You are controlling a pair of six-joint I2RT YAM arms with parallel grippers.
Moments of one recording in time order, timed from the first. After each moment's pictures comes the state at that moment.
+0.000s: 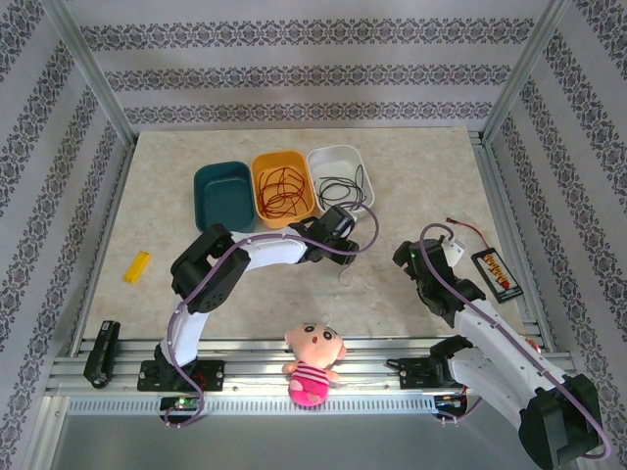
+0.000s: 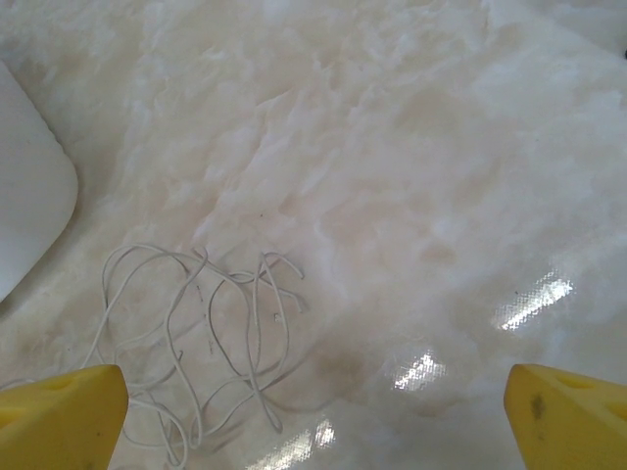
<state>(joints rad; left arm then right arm) -0.81 2.07 1.36 -0.21 -0.02 -0.32 0.37 0.83 0.43 -0.45 0.37 0.94</state>
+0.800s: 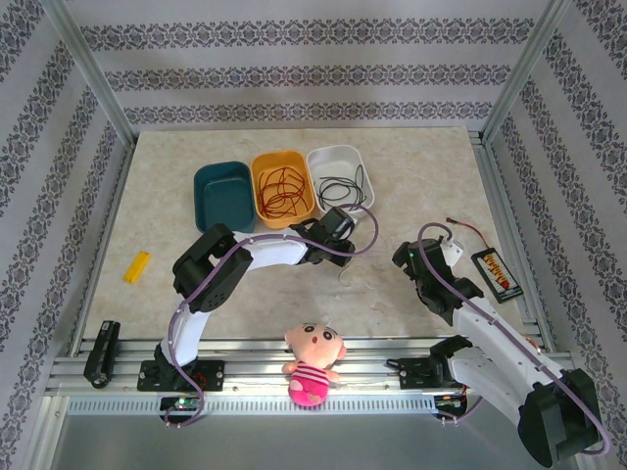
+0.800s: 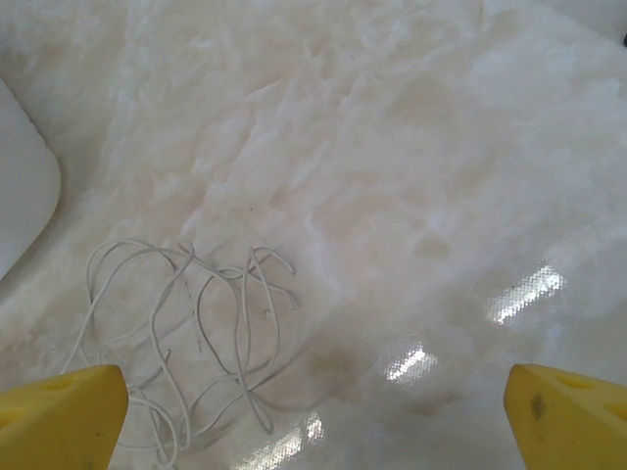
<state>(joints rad) -0.81 2.08 1.35 -0.18 0.00 -0.32 0.37 0.86 0.43 -0.45 0.37 0.95</state>
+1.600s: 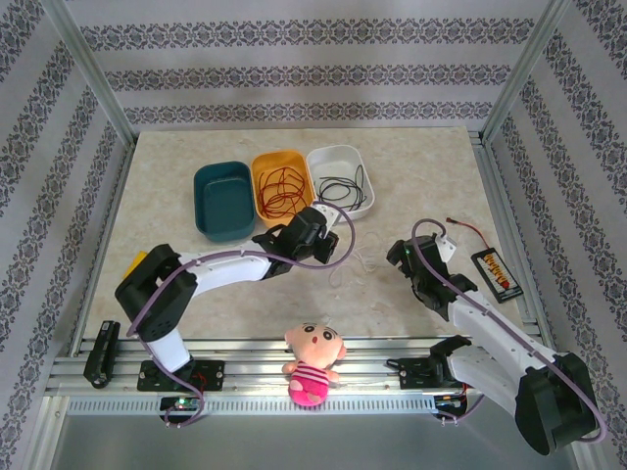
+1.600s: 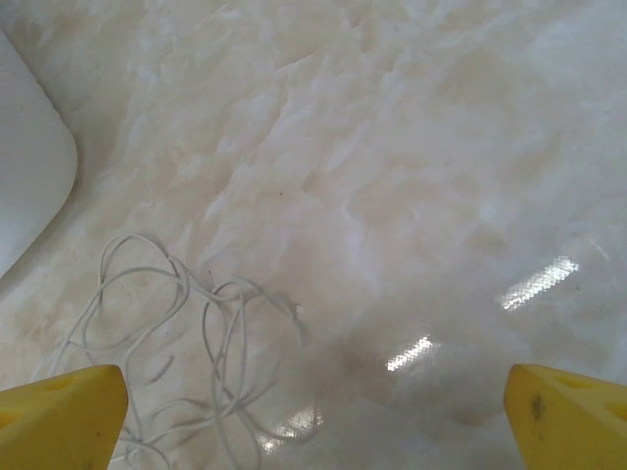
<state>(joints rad) -0.81 1.70 1.04 0.02 -0.11 -0.22 0.37 0.95 0.43 -0.36 0.32 0.93</state>
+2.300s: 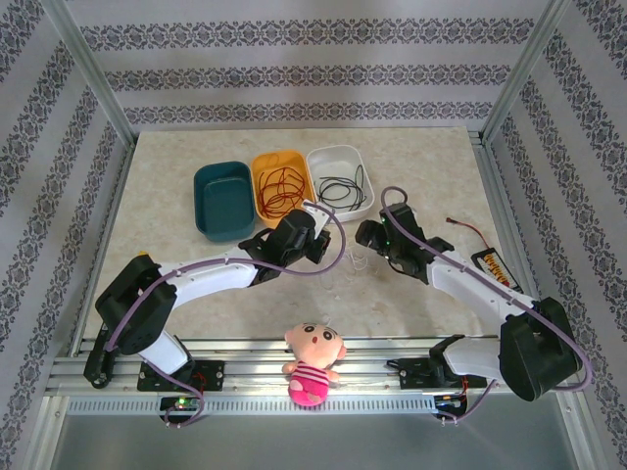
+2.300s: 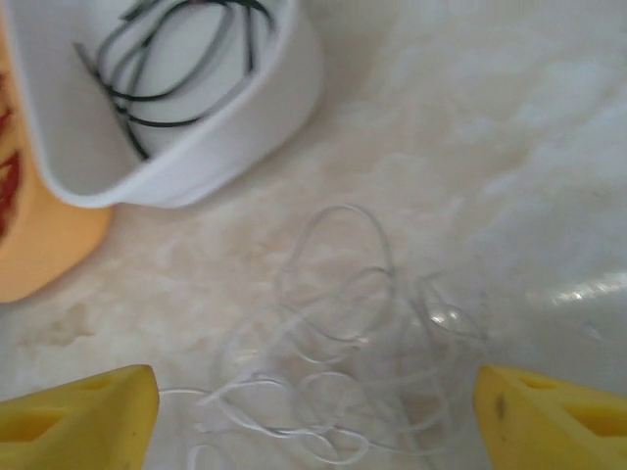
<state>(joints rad) -0.81 1.59 0.95 0.07 -0.15 -0.17 0.46 1.25 0.76 -0.35 0.09 0.82</state>
